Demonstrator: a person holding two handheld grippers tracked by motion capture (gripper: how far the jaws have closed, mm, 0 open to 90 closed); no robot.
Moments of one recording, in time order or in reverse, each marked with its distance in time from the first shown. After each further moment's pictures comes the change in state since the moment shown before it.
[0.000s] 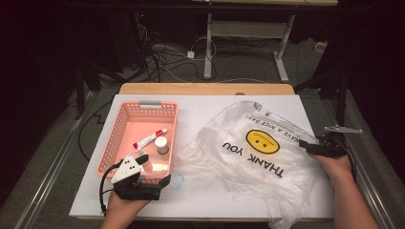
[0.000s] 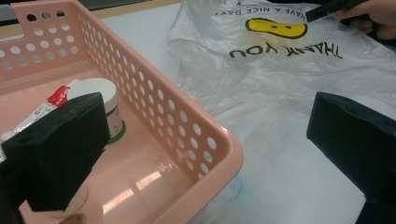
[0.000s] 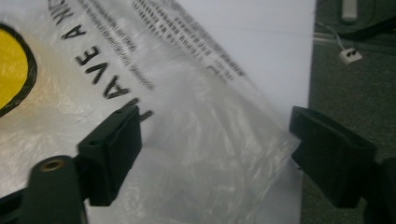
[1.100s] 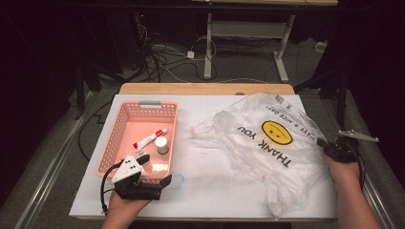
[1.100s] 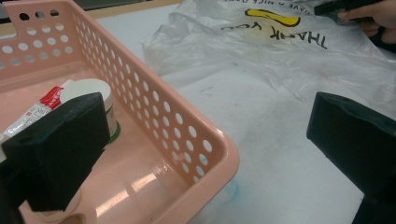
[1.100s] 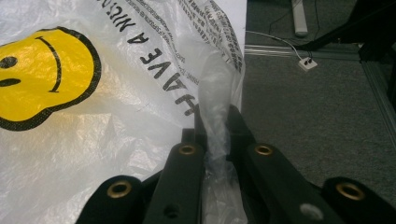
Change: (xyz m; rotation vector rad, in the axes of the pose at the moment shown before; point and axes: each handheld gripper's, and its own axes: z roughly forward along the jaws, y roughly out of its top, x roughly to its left) left arm 0.000 0.000 0.002 -0.006 -0.019 -0.009; right arm -0.008 -0.014 -0.028 -0.098 -0.119 0.079
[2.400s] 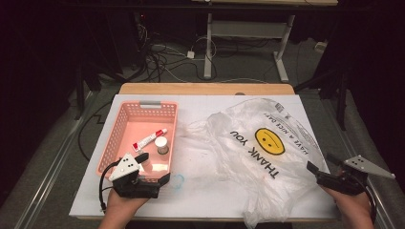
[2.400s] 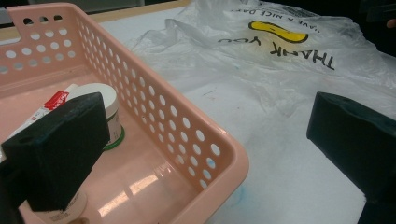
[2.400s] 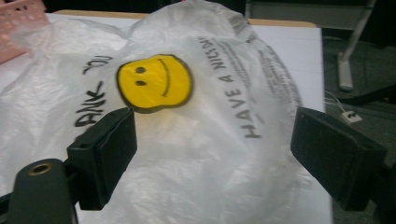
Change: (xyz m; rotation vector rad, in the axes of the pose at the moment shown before) left arm 0.008 0.001 -0.001 -0.011 -0.010 0.001; right arm 0.056 -0.041 -0.082 -0.185 0.181 -0.133
